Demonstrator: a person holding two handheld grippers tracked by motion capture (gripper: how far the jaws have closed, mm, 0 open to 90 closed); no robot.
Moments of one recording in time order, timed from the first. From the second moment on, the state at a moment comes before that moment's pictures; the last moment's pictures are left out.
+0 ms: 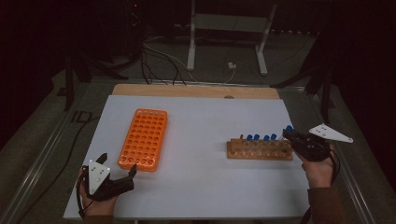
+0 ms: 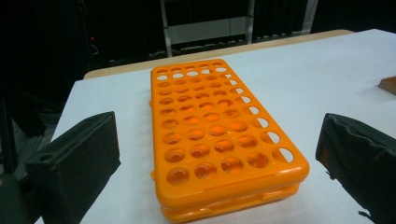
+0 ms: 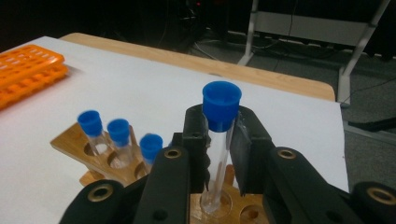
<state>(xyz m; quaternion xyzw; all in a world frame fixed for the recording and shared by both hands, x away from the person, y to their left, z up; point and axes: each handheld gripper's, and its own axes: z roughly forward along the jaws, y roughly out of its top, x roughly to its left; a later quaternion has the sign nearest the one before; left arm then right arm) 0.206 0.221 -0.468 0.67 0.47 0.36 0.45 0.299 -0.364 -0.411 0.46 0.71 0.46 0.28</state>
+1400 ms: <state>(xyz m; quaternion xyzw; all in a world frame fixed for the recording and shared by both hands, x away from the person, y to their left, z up) 0.229 0.182 -0.432 0.71 0.40 0.29 0.51 0.281 -0.283 -0.395 0.35 0.76 0.52 0.21</state>
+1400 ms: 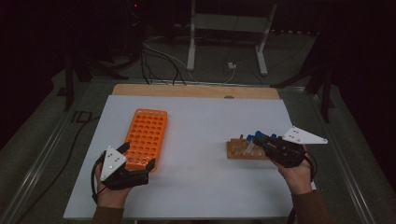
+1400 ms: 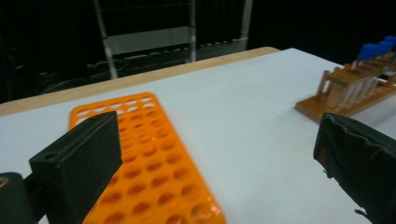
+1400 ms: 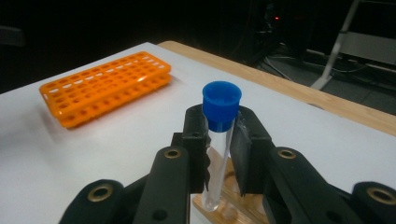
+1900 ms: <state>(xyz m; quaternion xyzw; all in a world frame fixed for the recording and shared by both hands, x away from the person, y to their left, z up) 0.261 0.114 -0.418 0.74 0.34 0.23 0.54 0.289 -0.241 -0.393 0.31 0.77 0.53 0.18</state>
